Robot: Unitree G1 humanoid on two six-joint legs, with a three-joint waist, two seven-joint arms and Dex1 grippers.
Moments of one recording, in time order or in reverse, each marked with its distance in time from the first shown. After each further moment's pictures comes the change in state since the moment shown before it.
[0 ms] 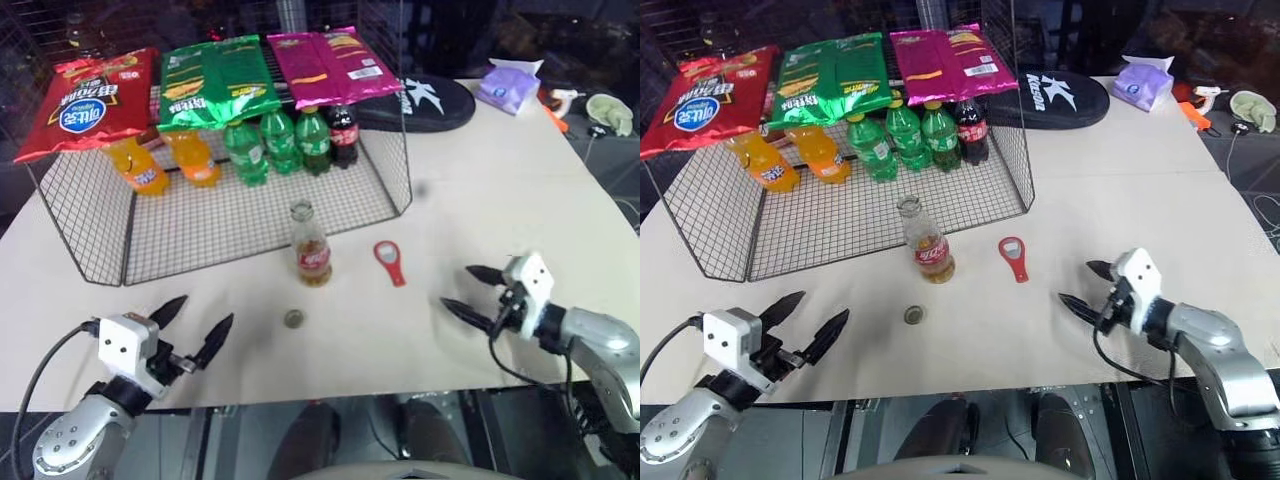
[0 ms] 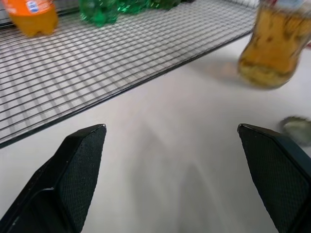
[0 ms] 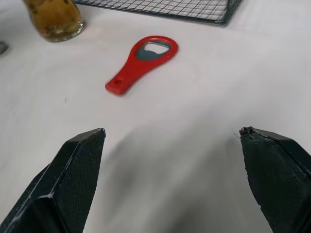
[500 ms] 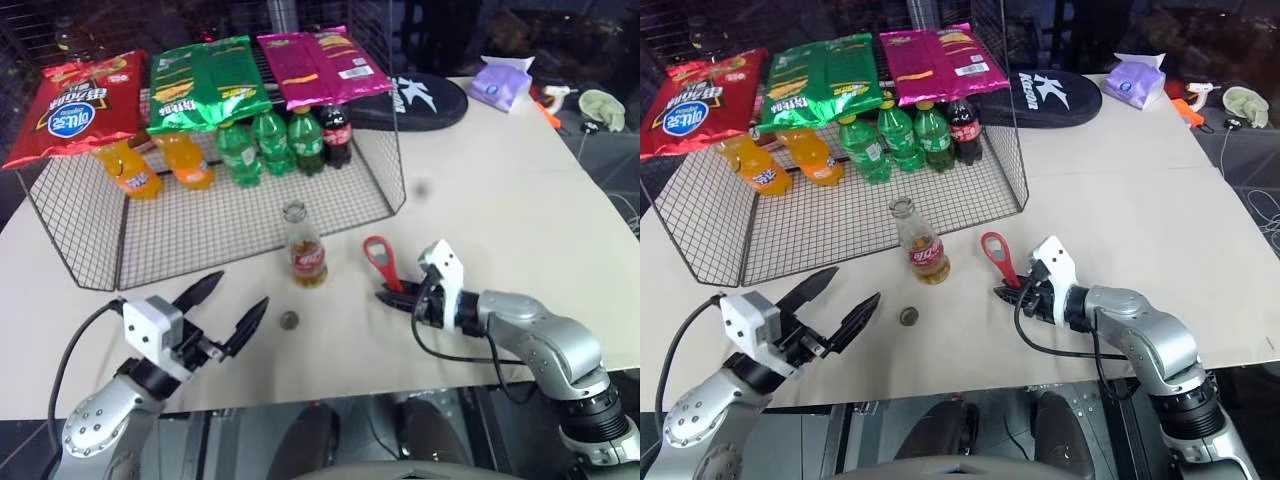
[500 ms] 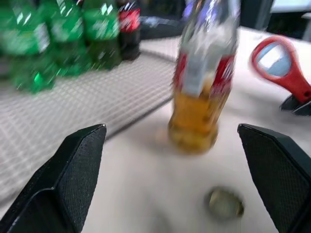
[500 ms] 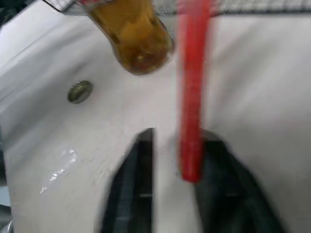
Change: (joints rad) left arm -0.060 -0.022 -0.083 -0.093 -0.072 -0.031 -0.044; right arm -0.301 0.182 0.303 -0.167 0.097 0.585 -0.253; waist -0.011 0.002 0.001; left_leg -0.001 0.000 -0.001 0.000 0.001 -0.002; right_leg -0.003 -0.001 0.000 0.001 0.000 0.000
